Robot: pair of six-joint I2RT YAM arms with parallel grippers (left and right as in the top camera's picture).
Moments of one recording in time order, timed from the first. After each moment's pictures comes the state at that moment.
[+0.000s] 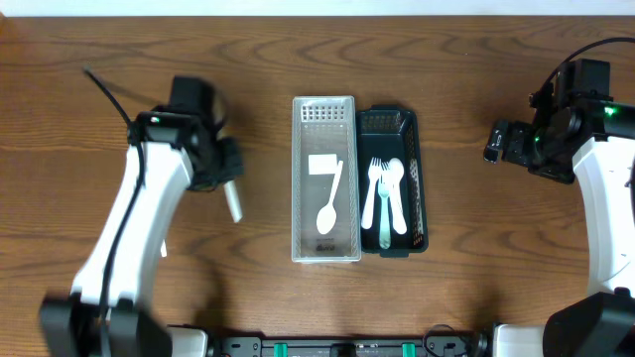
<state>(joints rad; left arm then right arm) -0.16 1.51 1.32 -1.09 0.07 -0.35 -0.16 1.55 1.40 -1.17 -0.08 0.17</state>
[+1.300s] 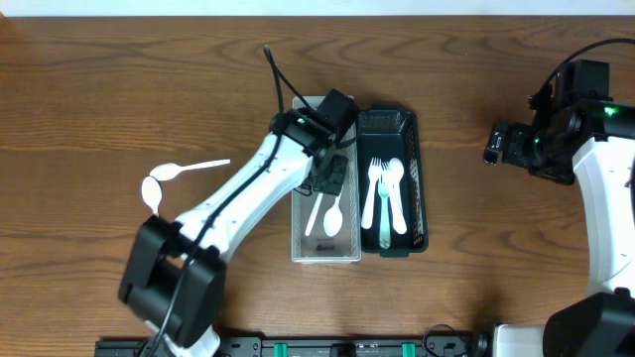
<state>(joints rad) -0.61 1.78 1.44 -1.02 0.02 -0.33 -0.16 1.55 1.40 -1.18 -0.08 0.16</state>
